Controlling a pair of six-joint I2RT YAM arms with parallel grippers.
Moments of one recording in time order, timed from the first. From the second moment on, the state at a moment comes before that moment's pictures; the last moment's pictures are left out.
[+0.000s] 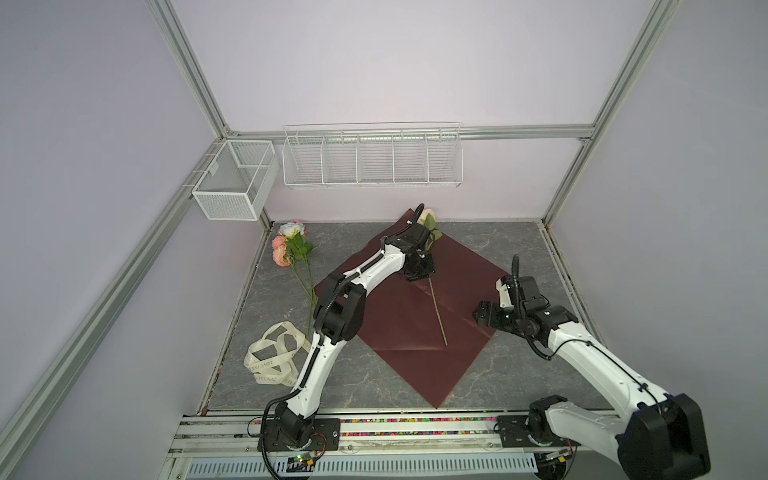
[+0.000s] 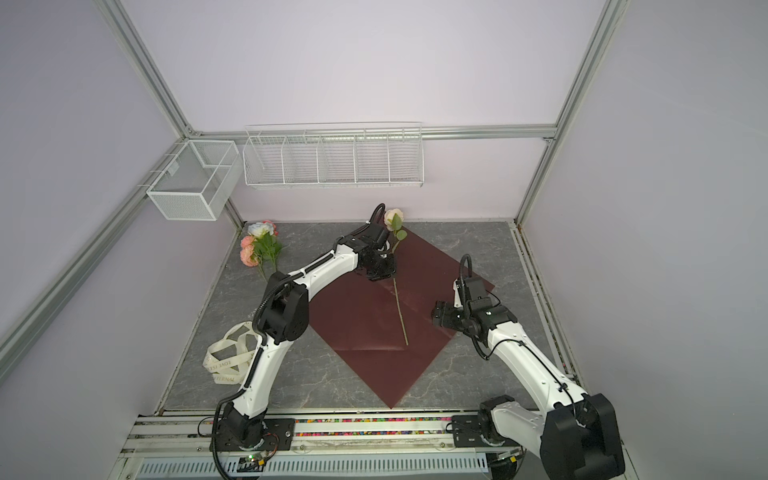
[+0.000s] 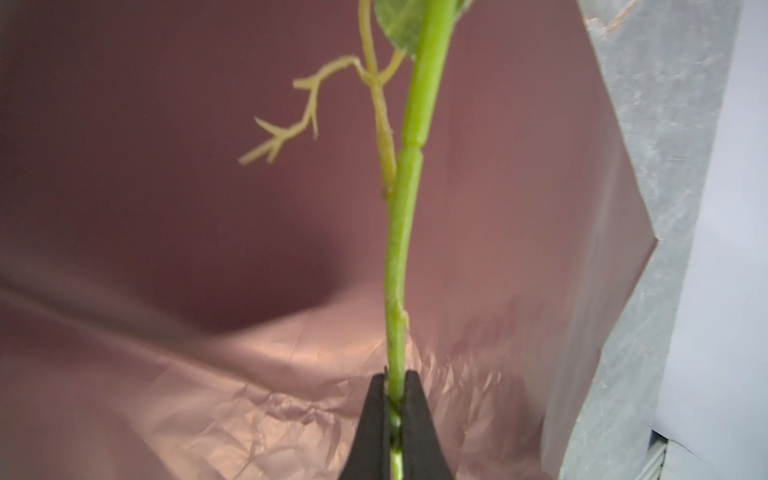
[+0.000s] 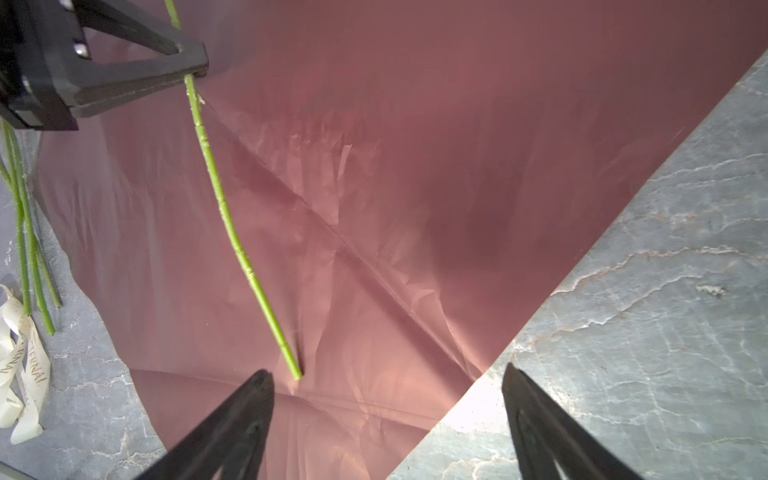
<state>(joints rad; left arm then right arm) -0.68 2.40 2.12 -0.78 0.27 -0.67 0.30 1.14 0.74 -0.60 -0.12 0.47</state>
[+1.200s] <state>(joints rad) -0.69 2.33 2.12 -0.89 0.14 -0.61 0.30 1.06 0.75 -0.61 -0.17 0.46</state>
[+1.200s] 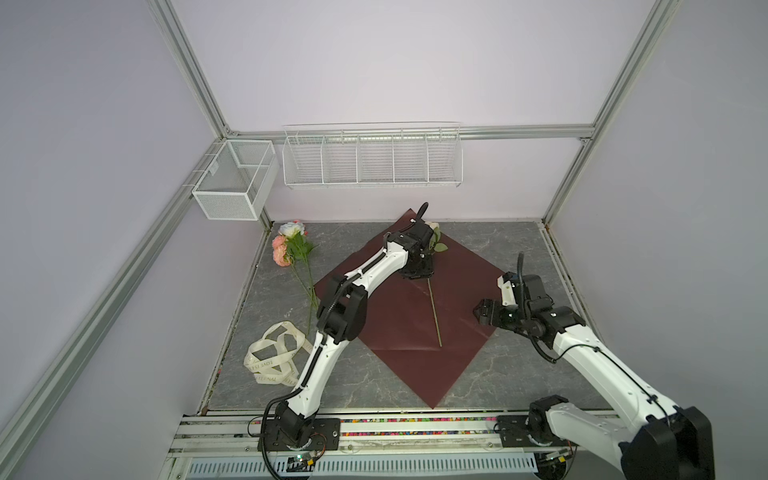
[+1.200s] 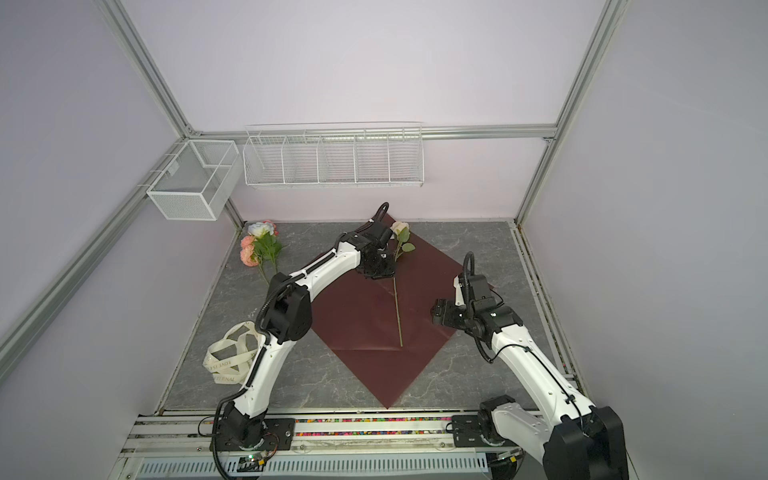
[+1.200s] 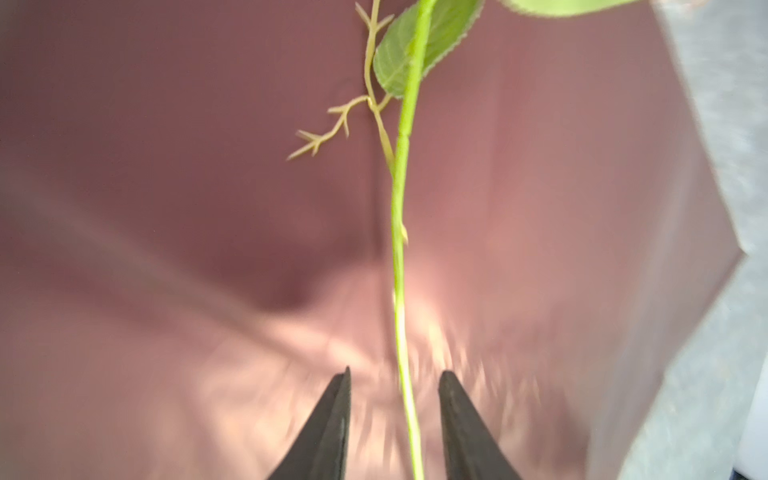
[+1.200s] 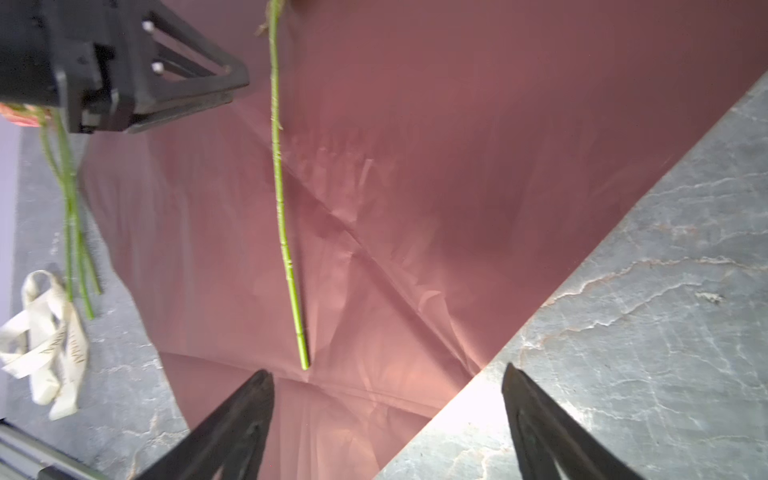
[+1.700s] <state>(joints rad) -0.12 1.96 1.61 -0.85 0.05 -0.46 0.51 1.17 0.76 -0.31 -0.33 0.50</state>
